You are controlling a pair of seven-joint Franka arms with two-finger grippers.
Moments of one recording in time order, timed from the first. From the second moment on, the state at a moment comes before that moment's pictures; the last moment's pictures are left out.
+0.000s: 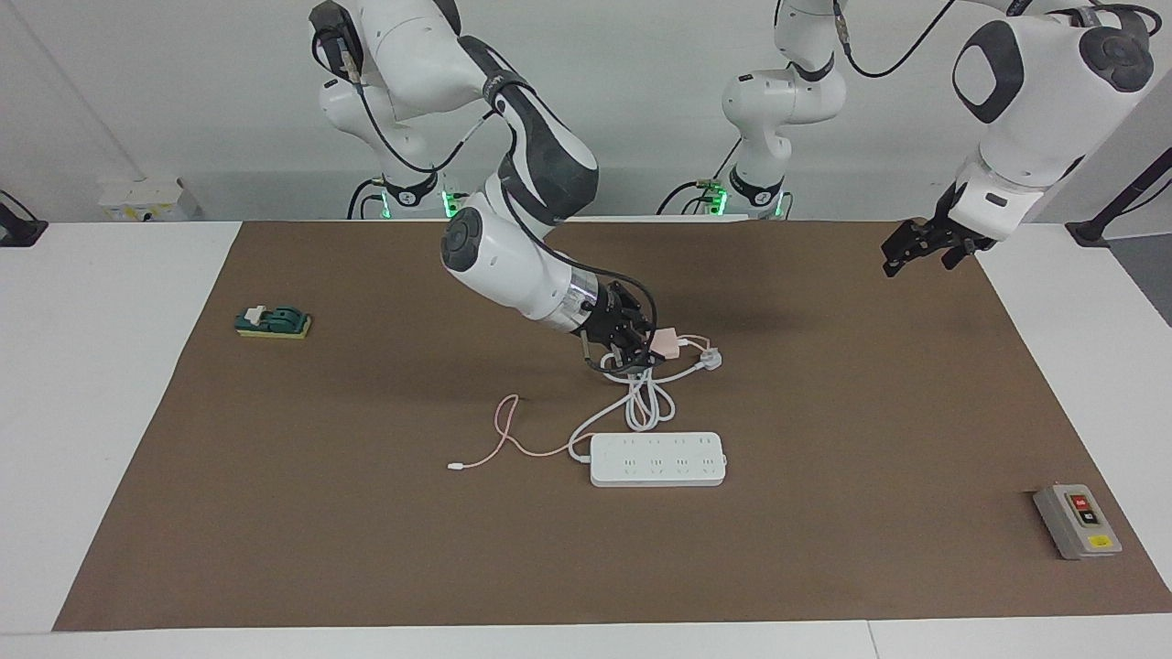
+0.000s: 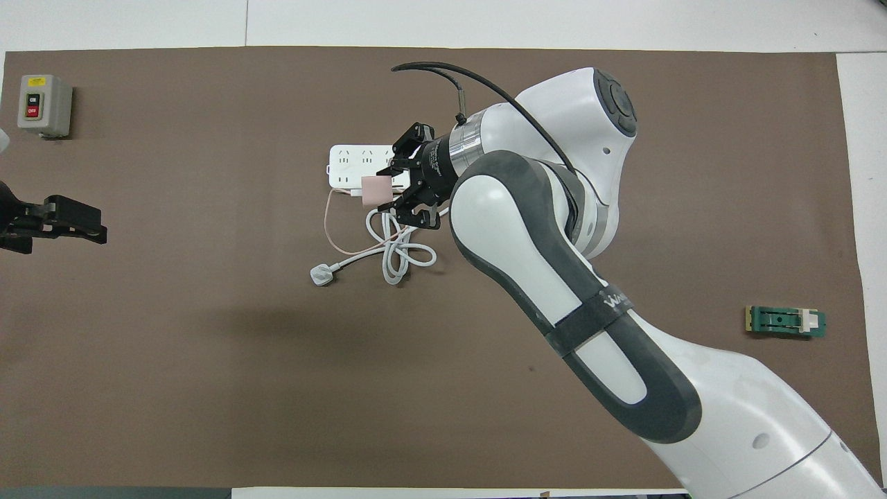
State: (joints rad) left arm 0.01 -0.02 0.00 -1.72 0.00 1.60 -0.05; right arm 0.43 0.49 0.07 -1.45 0.79 2.12 1.65
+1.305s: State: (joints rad) left arm 0.02 0.14 0.01 -1.74 -0.81 1.71 0.25; right arm 0.41 0.48 0.07 -1.44 0.78 2.10 1.65
